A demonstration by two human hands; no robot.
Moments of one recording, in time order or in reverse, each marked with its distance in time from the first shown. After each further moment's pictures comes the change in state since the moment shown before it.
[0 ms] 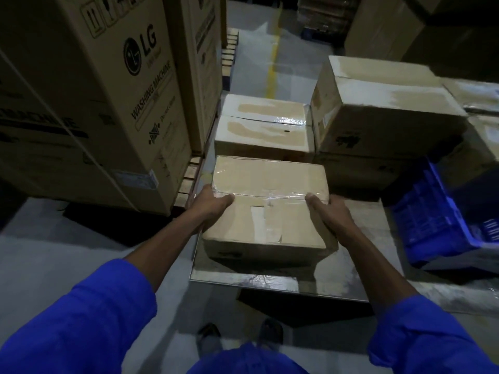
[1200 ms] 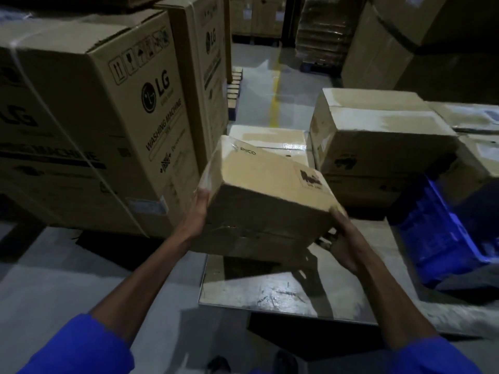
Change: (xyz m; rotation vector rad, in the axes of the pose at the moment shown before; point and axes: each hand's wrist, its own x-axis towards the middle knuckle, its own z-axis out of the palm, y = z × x) left_hand -0.032 0.006 -0.046 -0.128 0.113 0.188; right_hand -0.033 -0.008 -0.016 0.813 -0.309 0.050
